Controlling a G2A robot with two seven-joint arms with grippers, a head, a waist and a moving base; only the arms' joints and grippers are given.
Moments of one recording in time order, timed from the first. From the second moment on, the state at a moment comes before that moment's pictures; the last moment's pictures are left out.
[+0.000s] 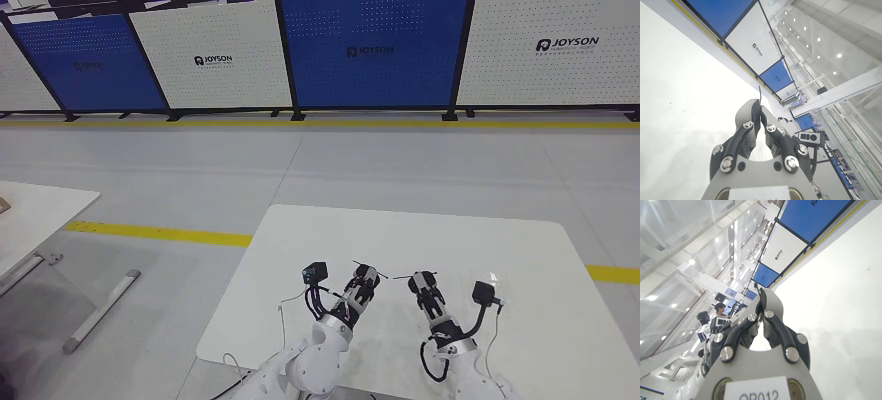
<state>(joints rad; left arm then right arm) 1.47 -1.30 -0.96 -1.70 0.28 0.14 0.21 -1.51 -1.36 1.14 -1.58 -0.31 -0.22 -0.03</state>
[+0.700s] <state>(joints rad) 1.47 -1.30 -0.96 -1.70 0.30 0.14 0.19 -1.52 -1.36 1.15 -1.58 -0.32 -0.21 -0.02</state>
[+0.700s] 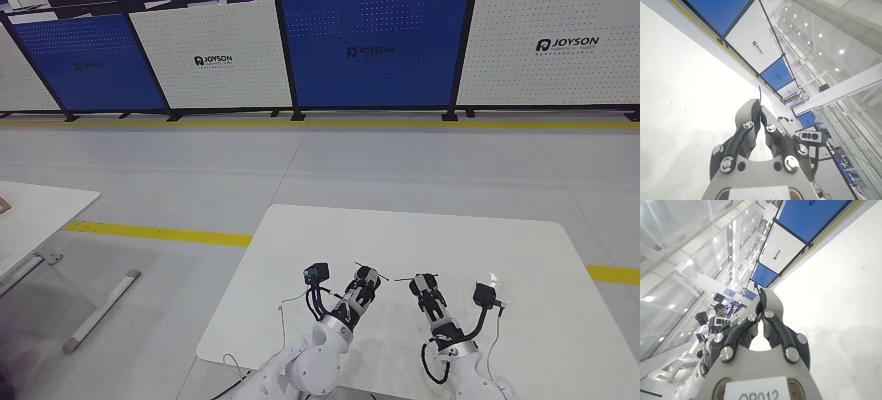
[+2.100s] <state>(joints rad) 1.47 -1.30 -0.96 -1.70 0.30 0.14 0.19 -1.46 -1.37 1.10 -1.49 -0.37 -0.29 0.03</state>
